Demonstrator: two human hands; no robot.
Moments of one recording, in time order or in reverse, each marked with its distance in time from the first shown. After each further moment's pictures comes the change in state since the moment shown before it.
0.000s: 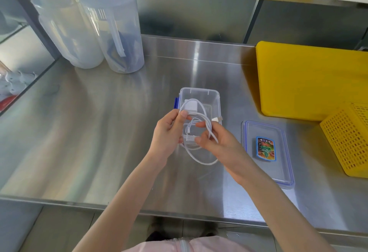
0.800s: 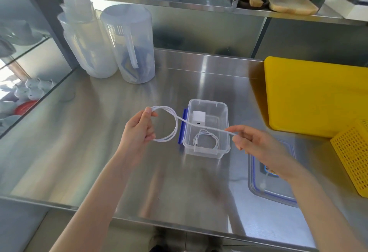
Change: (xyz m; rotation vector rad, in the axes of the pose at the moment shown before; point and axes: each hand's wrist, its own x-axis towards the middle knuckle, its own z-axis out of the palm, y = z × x) left_hand 0.020 0.006 -0.071 -0.329 0.157 -0.056; right_hand 0.004 -0.025 -0.058 -0.384 -0.092 -0.164
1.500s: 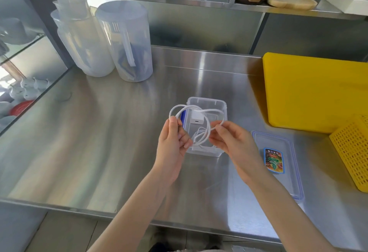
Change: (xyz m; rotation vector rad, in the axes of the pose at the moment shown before) left_hand -0.031 -0.027 0.061 -0.332 -0.062 -0.103; right_hand 0.017 -0.005 0.056 0.540 0.328 0.057
